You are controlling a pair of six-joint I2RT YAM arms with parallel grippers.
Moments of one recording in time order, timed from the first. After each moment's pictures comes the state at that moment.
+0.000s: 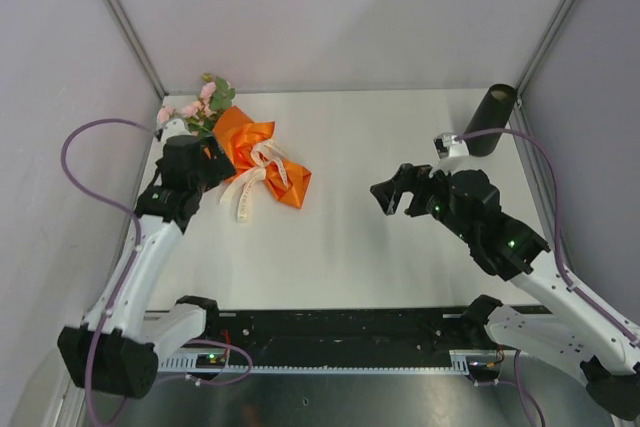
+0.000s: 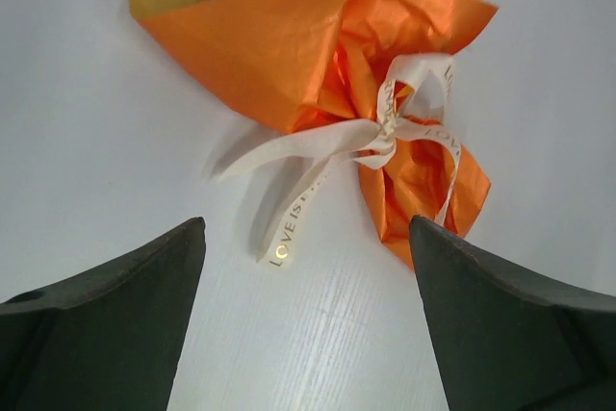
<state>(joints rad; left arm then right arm) -0.16 0.97 0.96 -0.55 -0.30 -0.50 0.75 0.83 0.92 -0.36 0.15 0.54</state>
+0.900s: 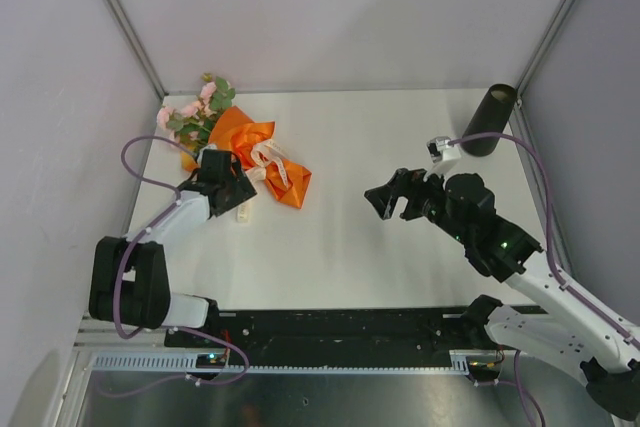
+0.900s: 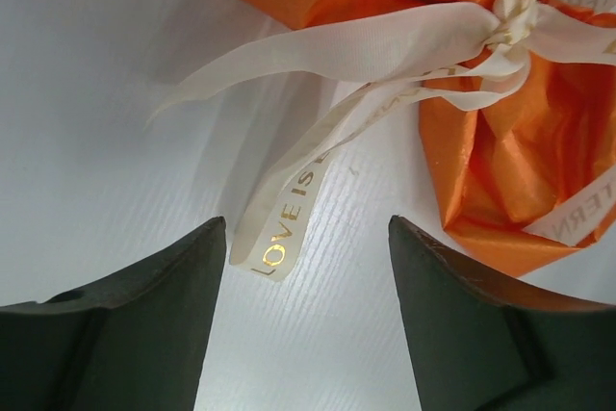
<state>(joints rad) -0.16 1.36 0.79 -0.34 -0.14 -0.63 0.75 0.81 0.85 -0.28 0.07 0.53</state>
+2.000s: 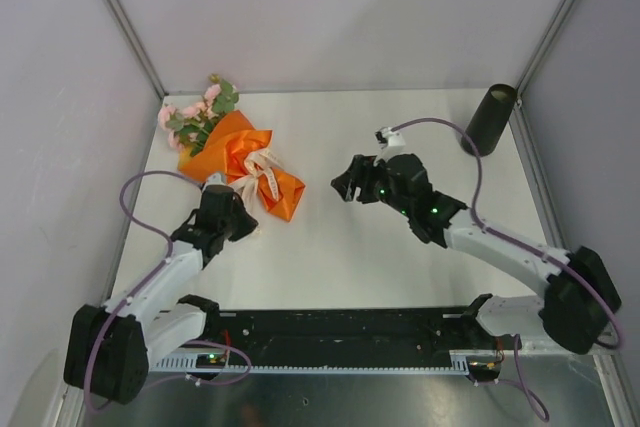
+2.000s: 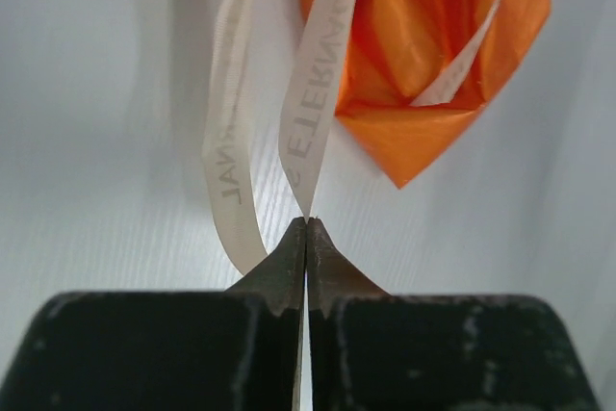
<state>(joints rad) -0.28 1.02 0.50 -0.27 -0.06 -0.73 0.76 1.22 0.85 0.08 0.04 0.59</state>
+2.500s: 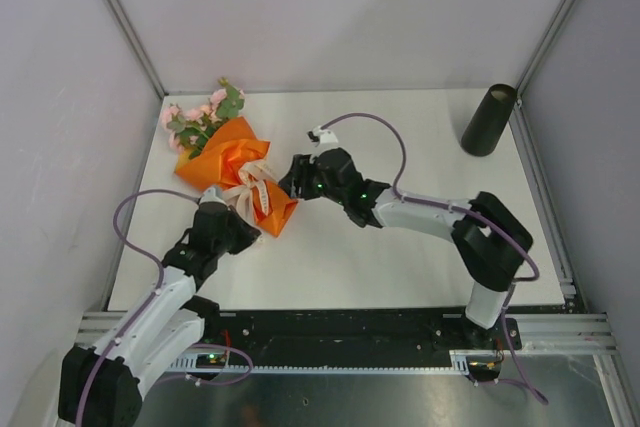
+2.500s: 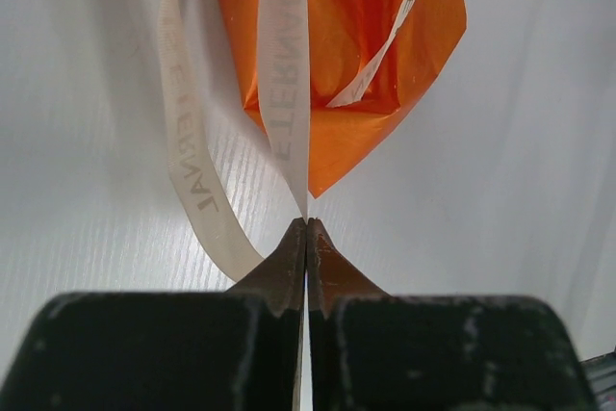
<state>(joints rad) -0.31 0.77 0.37 -0.31 0.01 -0.82 0.90 1.74 1.16 0.24 0.05 0.62</state>
